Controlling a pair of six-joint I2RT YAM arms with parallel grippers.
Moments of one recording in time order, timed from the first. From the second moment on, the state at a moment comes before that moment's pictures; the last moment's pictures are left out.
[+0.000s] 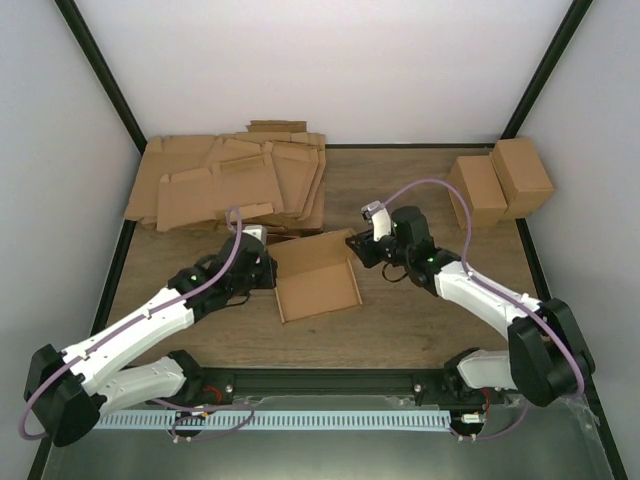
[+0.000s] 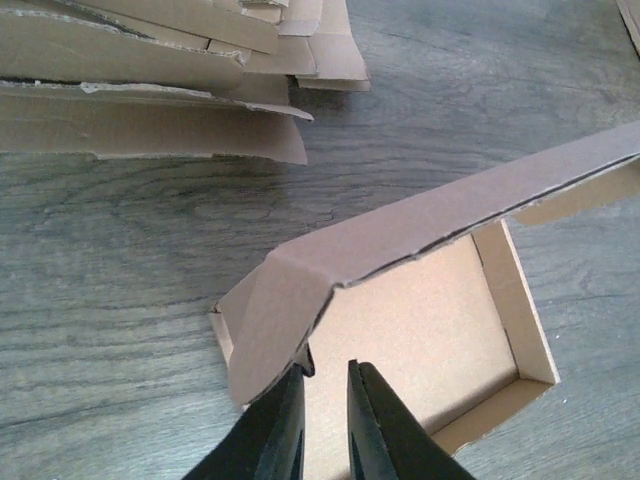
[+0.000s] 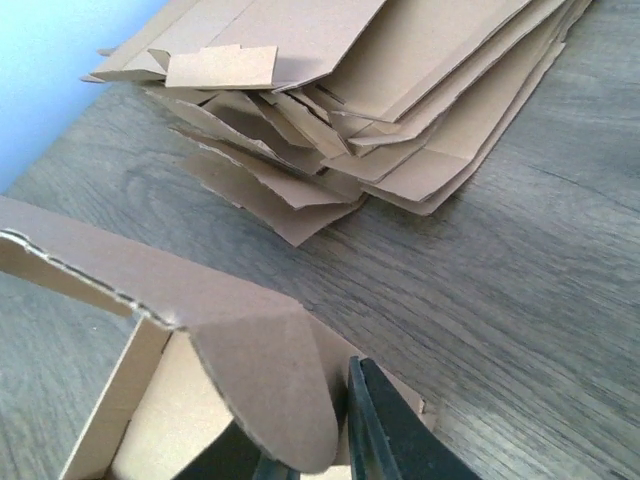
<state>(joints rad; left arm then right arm) -0.75 1.03 0.77 -0.52 -0.14 -0.66 0.49 1.30 0.72 0.04 -0.40 0.18</state>
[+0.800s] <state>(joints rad) -0.82 0.99 0.60 -0.32 -0.10 -0.81 0.71 1.09 0.52 0.06 0.04 0.48</state>
